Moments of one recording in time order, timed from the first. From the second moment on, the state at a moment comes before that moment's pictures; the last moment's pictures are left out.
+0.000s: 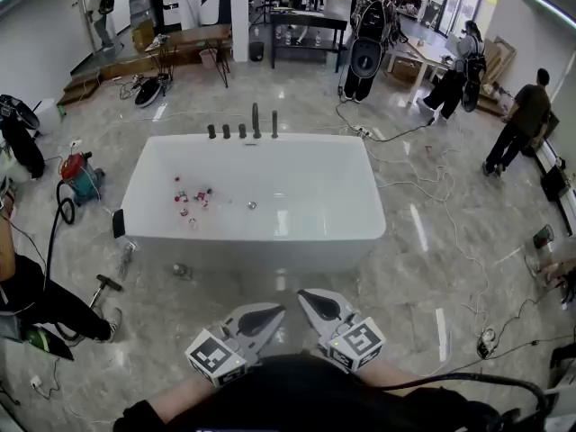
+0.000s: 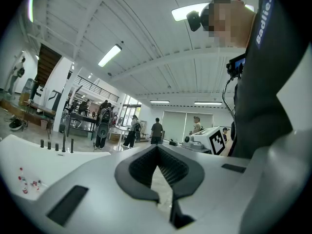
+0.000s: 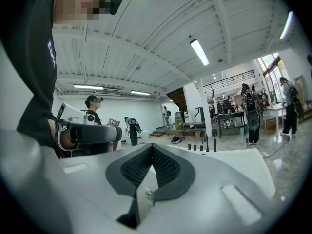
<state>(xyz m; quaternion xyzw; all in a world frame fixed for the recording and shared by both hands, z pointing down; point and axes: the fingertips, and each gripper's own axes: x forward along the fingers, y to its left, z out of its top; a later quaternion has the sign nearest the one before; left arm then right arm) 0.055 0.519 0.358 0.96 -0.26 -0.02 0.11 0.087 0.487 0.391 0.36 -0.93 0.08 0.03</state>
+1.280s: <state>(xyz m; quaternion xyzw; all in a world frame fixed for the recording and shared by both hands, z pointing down) 0.090 0.334 0.369 0.95 -0.28 -0.04 0.10 0.148 0.297 0.415 0.39 -0.92 0.08 0.04</state>
